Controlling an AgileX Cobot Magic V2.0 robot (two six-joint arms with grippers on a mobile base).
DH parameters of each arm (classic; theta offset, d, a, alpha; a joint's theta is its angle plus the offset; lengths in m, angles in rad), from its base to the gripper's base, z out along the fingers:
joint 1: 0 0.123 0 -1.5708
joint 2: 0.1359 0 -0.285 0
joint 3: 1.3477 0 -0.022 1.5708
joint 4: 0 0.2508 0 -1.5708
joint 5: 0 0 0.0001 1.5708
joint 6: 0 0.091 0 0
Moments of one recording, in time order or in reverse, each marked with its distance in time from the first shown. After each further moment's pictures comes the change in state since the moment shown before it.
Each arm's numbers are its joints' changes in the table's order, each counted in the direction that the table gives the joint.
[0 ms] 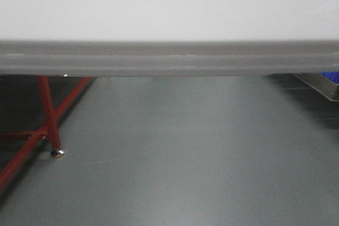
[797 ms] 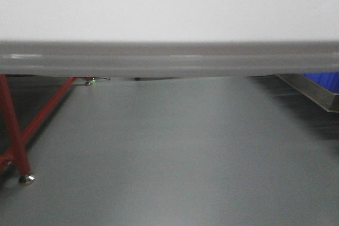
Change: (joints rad) left arm 0.000 0.000 0.000 0.000 0.000 0.000; right arm 0.000 0.000 0.000 0.000 0.000 0.000
